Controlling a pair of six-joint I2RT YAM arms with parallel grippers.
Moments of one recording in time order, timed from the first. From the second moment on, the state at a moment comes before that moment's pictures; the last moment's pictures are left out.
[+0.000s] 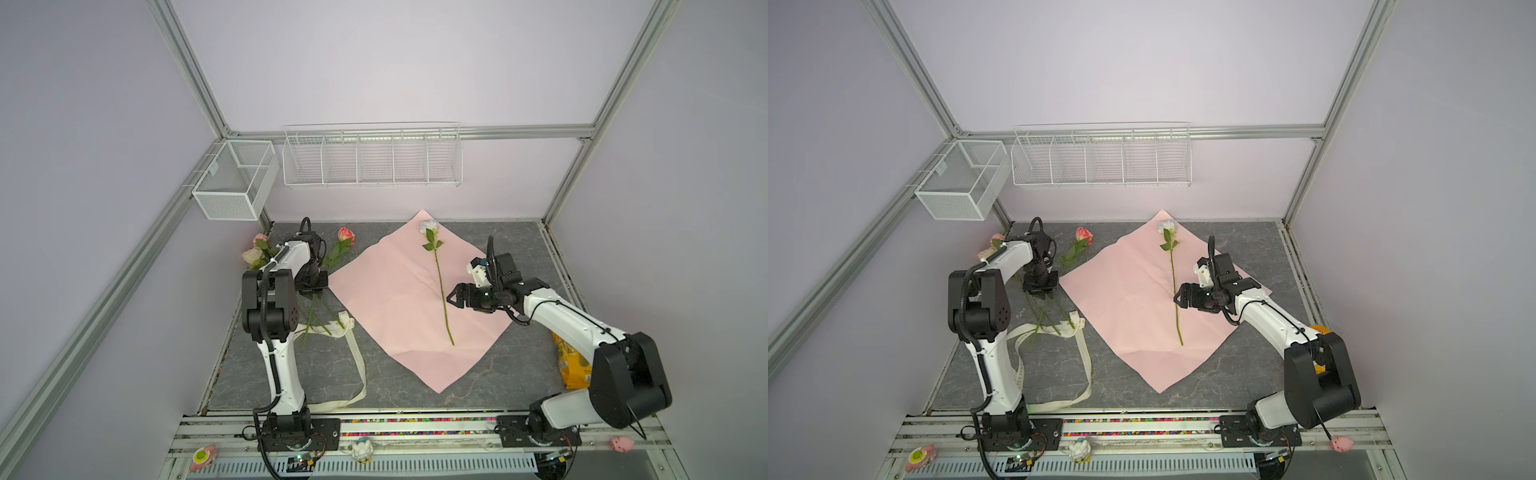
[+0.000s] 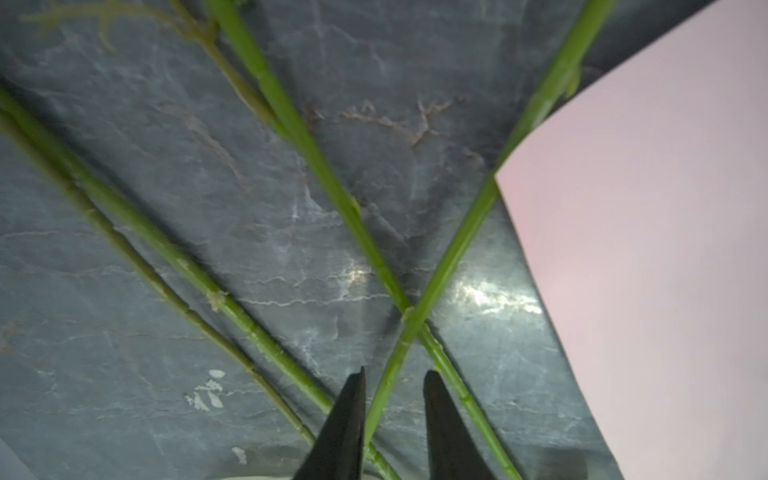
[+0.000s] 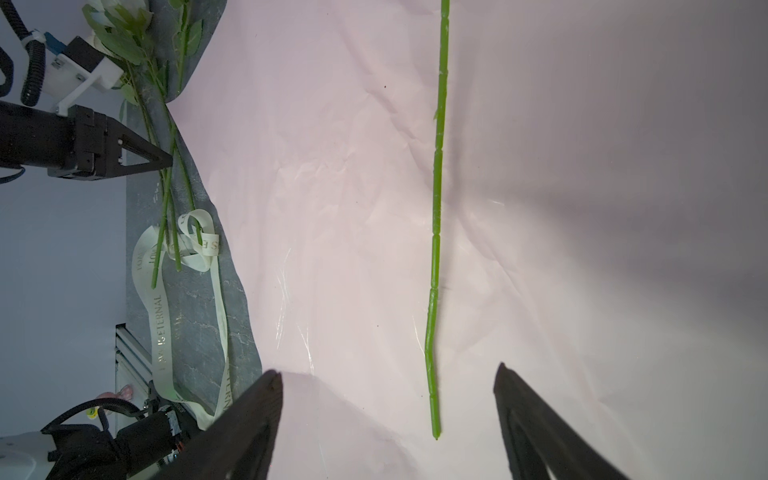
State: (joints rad) left arm -0.05 2.11 1.63 -1.10 -0.06 -0.12; right arm 0.34 1.46 0.96 -0.51 -0.41 0.42
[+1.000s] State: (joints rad) left arm -0.05 2.01 1.57 -1.12 -0.08 -0.06; right arm 0.34 1.45 0.96 -0.52 -0.40 0.42
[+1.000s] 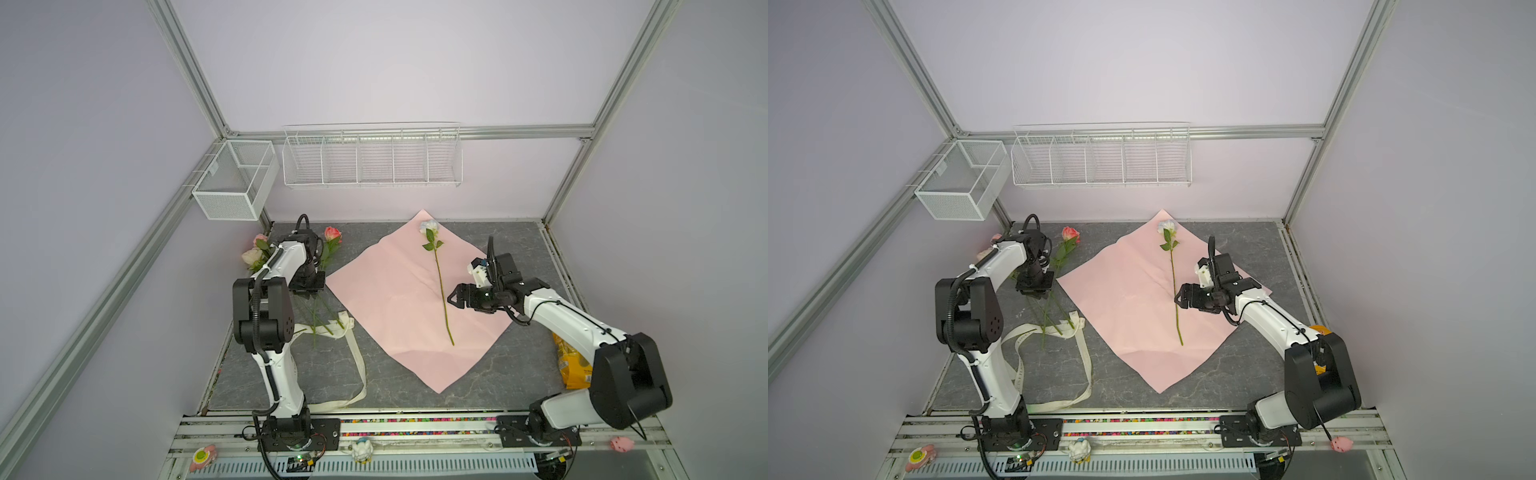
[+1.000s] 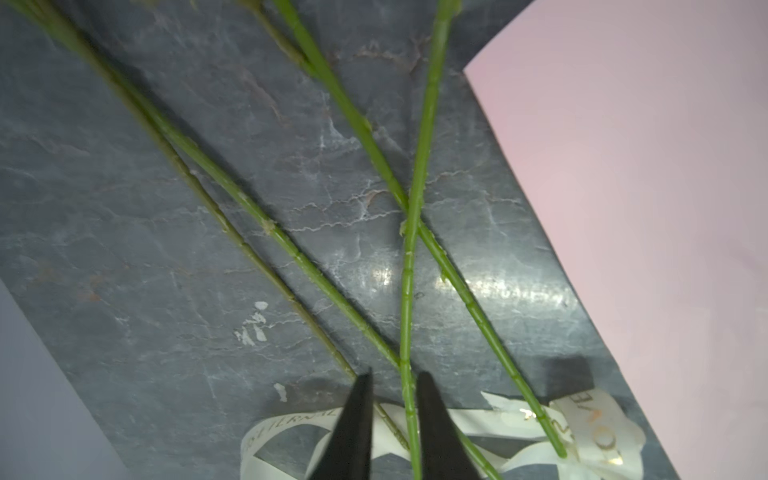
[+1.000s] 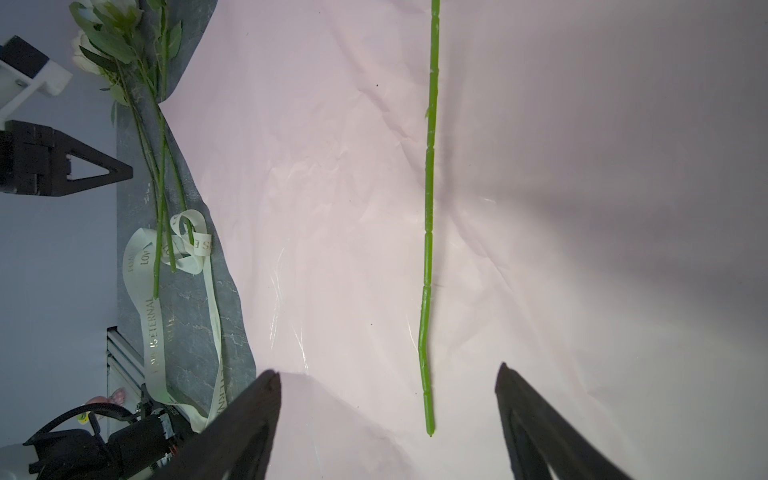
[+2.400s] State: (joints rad) left arm -0.47 2.01 1.72 -1.04 0.25 -0.35; right arm 0.32 1.25 0.90 -0.55 -0.22 0.45
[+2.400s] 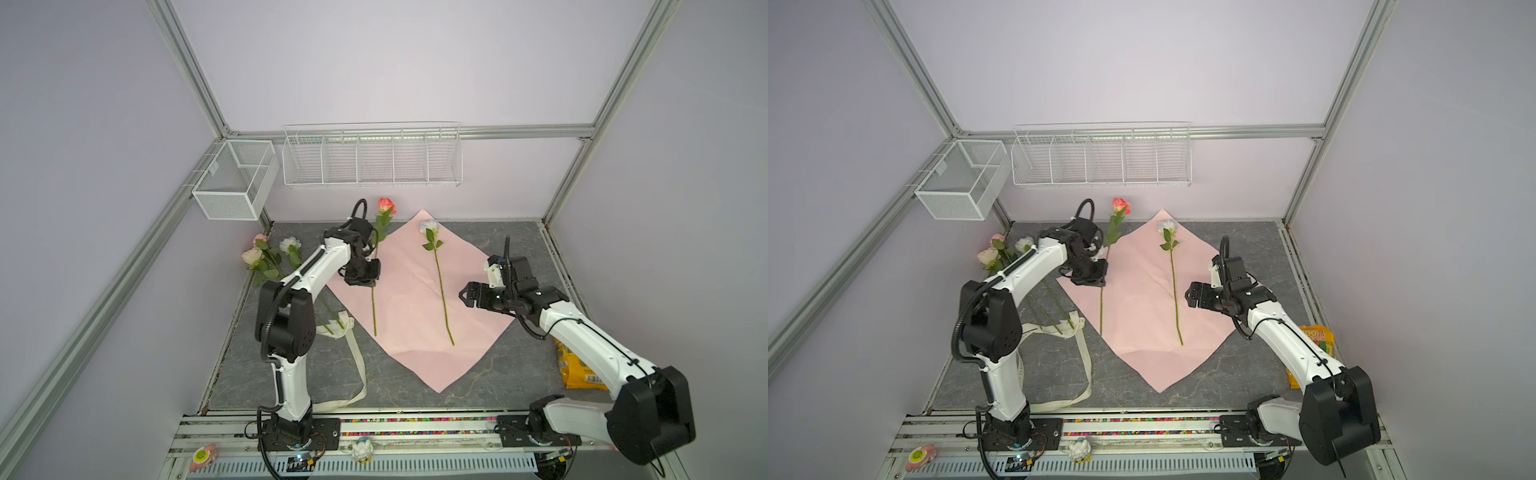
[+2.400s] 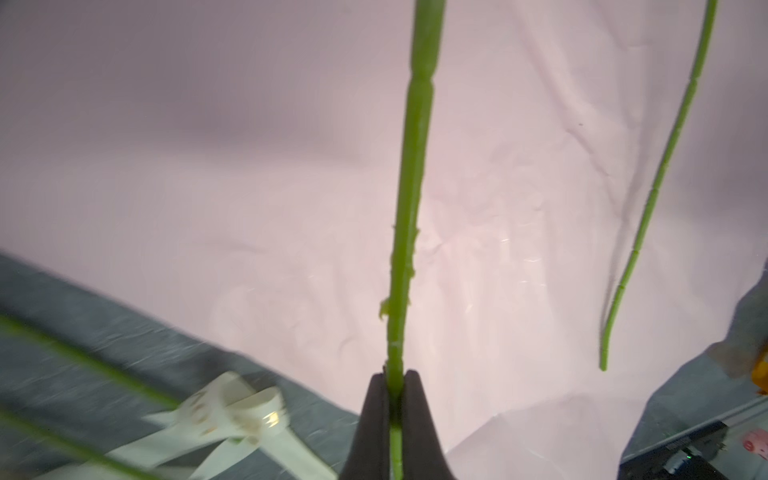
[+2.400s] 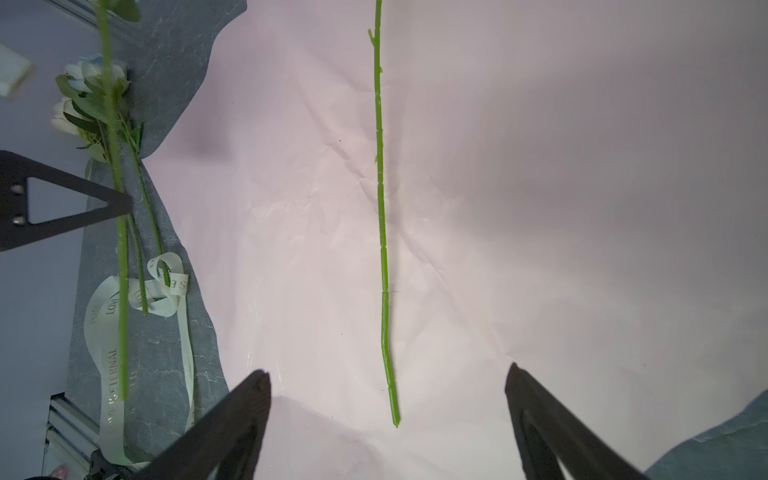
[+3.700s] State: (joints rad) left arm -0.67 2.31 1.83 -0.79 0.37 -0.68; right arm 0.31 1.17 0.82 -0.59 -0.18 0.49
